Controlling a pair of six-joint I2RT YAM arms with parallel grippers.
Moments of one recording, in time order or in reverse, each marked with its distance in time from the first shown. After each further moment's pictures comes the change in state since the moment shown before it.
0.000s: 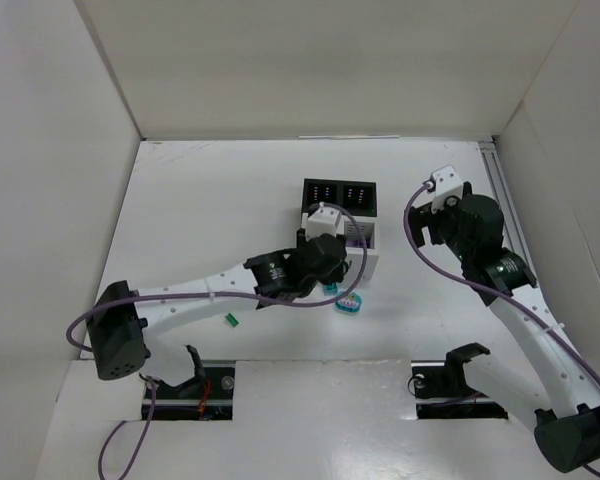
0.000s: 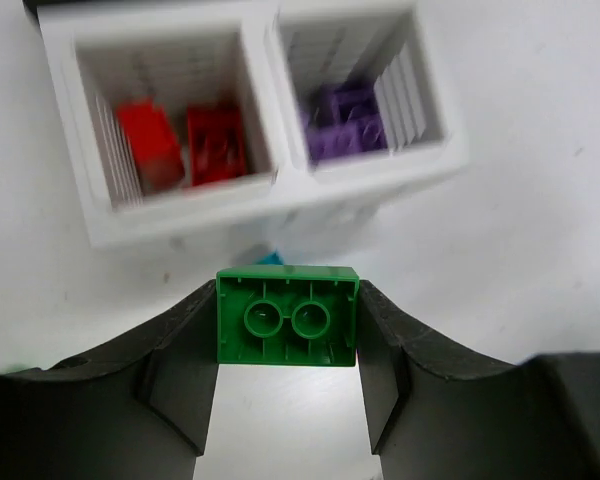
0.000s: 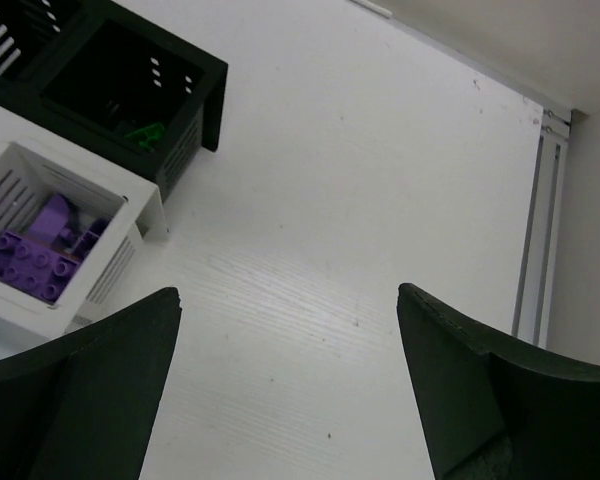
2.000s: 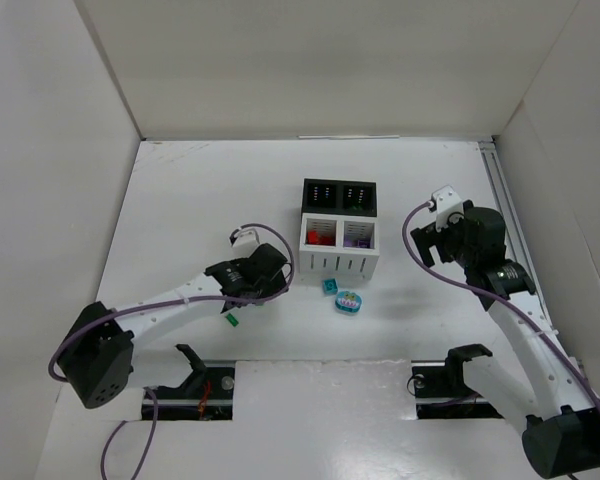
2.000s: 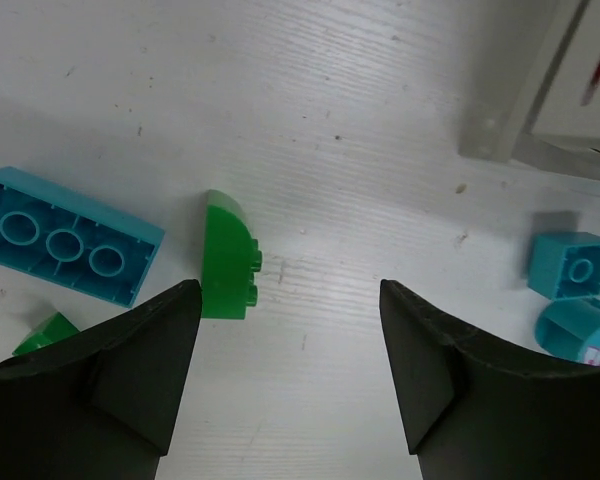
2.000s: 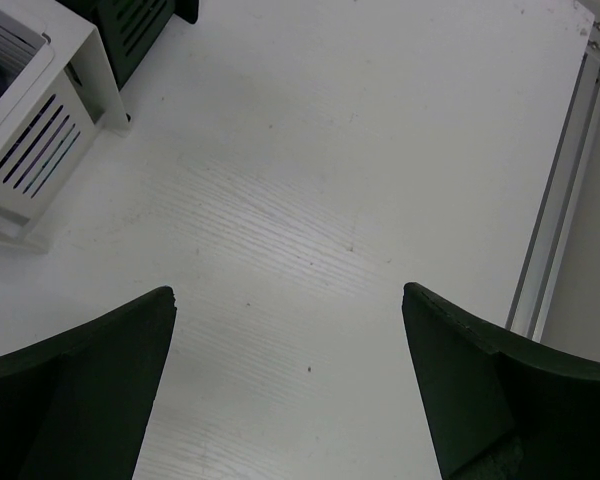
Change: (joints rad) left arm 0.322 -0.197 -0.361 -0.166 0.161 -0.325; right arm -0.153 -0.040 -0.133 -0.079 -0.123 -0.124
